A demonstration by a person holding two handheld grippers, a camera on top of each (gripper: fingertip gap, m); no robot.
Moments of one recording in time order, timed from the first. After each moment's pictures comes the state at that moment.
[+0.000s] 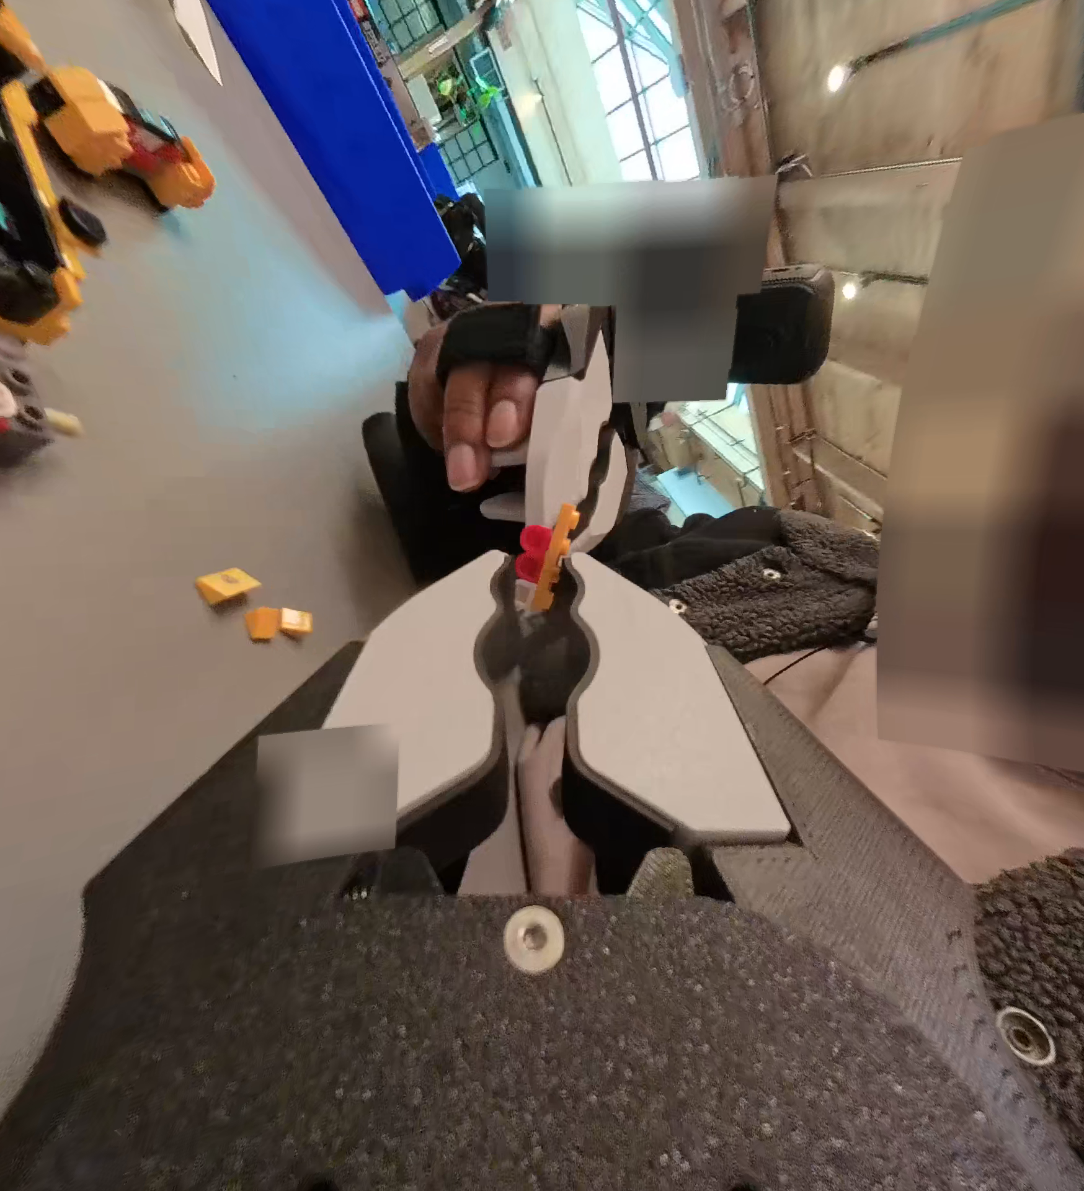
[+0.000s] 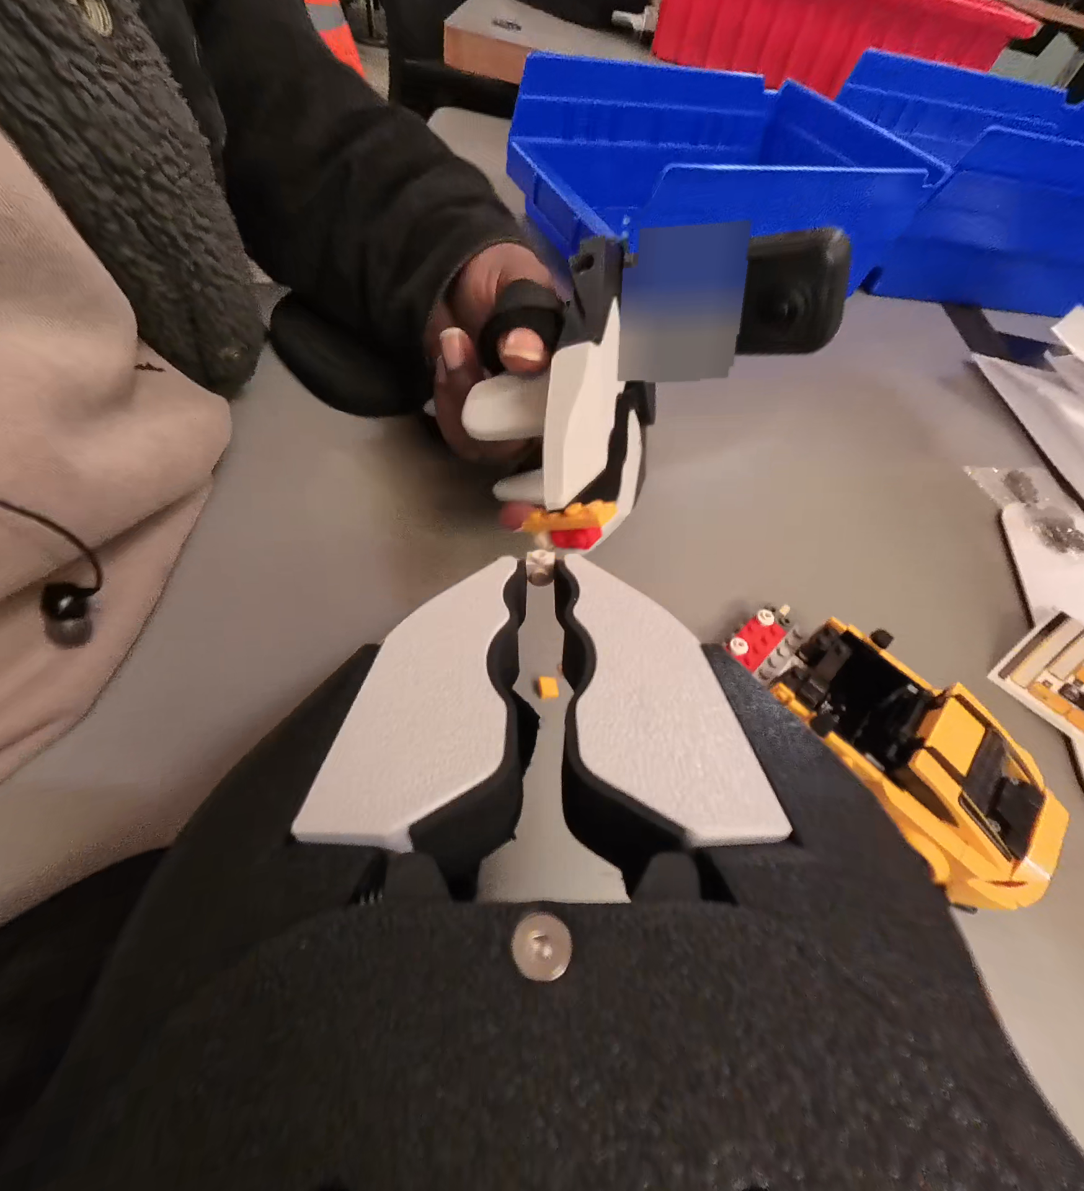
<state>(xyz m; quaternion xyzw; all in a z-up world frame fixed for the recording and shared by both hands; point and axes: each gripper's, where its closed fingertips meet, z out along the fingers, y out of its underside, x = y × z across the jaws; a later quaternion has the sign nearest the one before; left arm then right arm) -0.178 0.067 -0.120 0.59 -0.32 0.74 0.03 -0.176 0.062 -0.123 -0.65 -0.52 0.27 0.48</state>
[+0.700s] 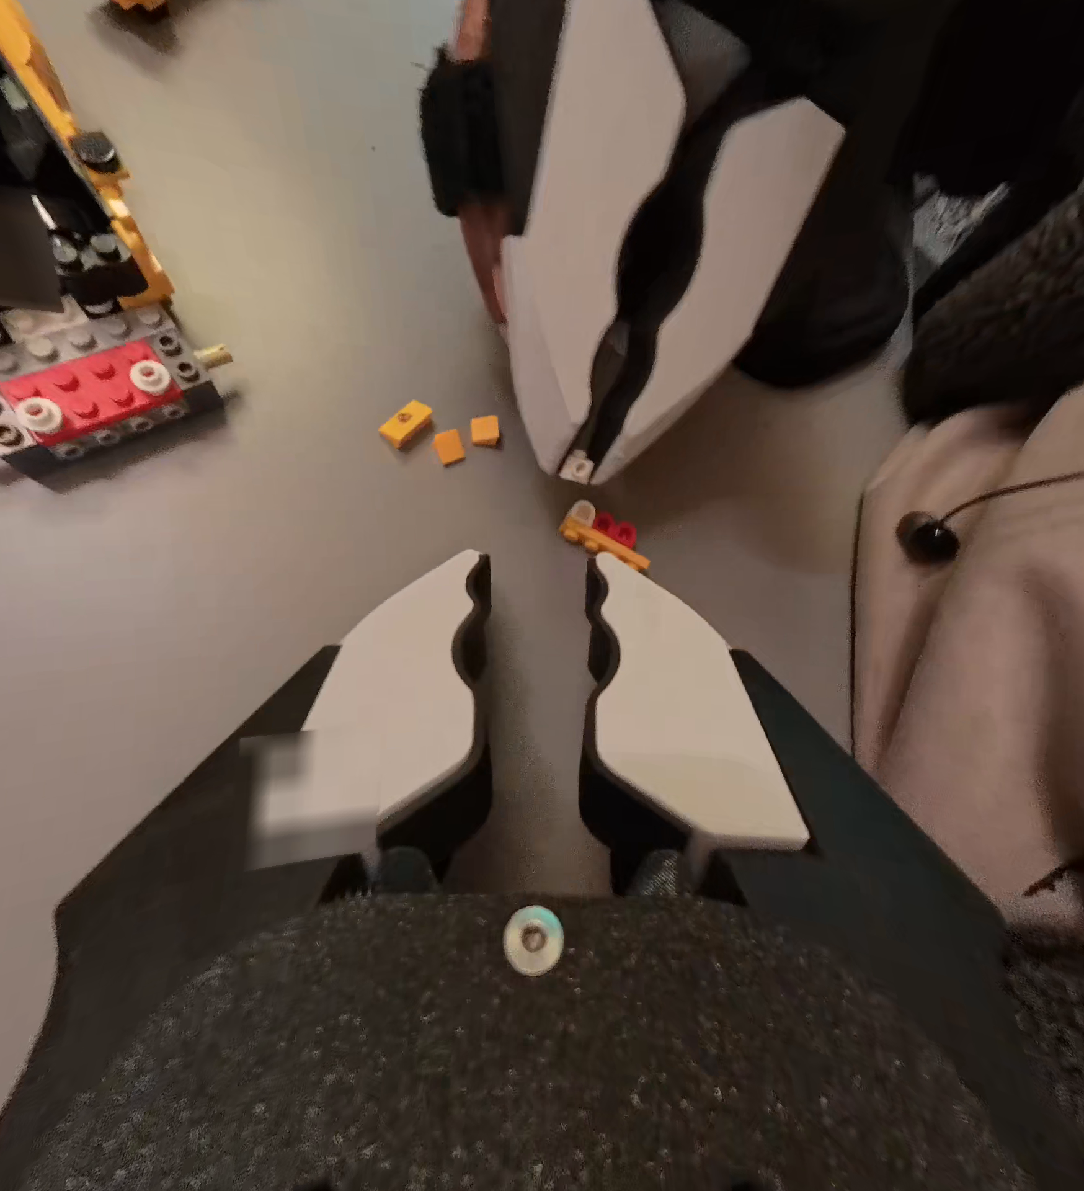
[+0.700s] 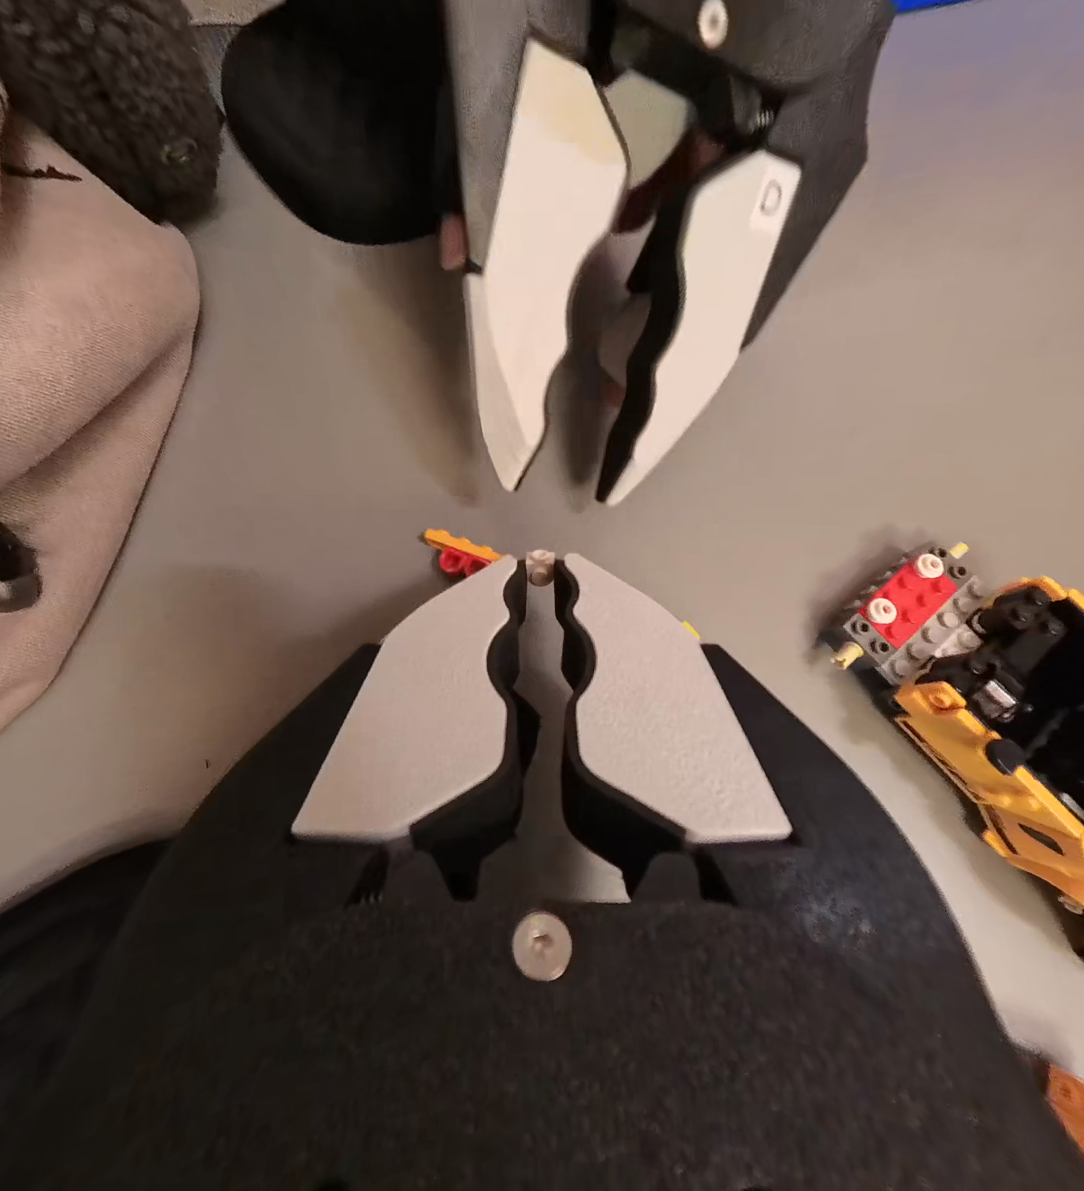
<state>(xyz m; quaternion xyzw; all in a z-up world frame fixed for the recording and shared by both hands) -0.212 0.068 -0.191 0.62 -0.67 0.39 -0.12 -0.195 0.061 -0.184 -0.71 -0.57 0.24 0.34</state>
